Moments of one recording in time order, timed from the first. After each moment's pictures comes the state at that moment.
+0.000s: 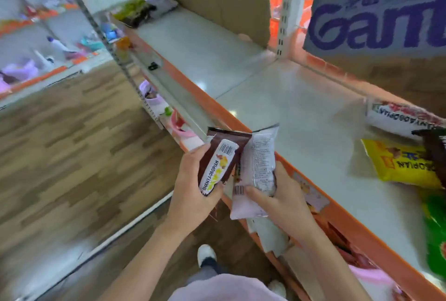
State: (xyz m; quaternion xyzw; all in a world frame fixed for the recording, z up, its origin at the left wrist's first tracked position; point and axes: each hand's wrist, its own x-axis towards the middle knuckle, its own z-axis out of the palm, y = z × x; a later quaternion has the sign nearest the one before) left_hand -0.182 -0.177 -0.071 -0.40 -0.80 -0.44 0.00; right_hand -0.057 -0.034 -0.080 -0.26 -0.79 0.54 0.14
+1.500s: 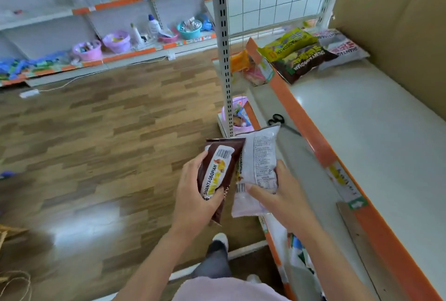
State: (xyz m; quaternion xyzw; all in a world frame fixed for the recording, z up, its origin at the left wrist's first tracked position) left_hand -0.746 -0.289 -0.076 -0.11 -0.86 -0.49 0.02; right_hand -0.705 -0.109 -0.069 -0.12 -0.79 0.60 0.01
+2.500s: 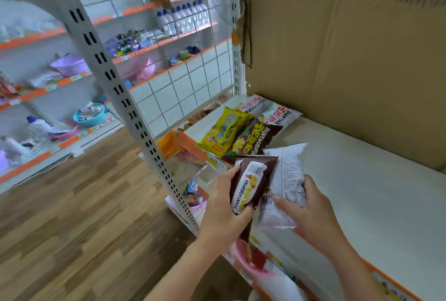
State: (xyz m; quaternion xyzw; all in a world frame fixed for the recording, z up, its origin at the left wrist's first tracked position) left_hand -1.011 -0.130 -0.046 -0.43 -0.76 -0.47 -0.13; right_hand -0.879 -0.004 -0.058 -0.38 -0.74 0.50 0.24
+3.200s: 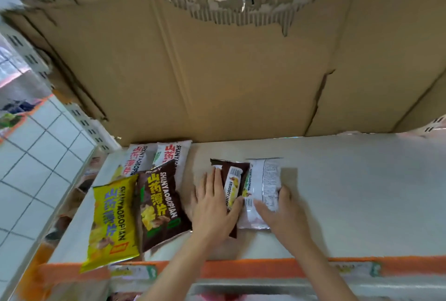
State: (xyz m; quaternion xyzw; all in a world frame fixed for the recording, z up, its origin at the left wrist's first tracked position) left_hand -1.022 0.065 -0.096 -0.70 -0.69 -0.15 -0.10; right_hand -0.858 0.054 -0.095 -0.69 -0.58 0.31 0.30
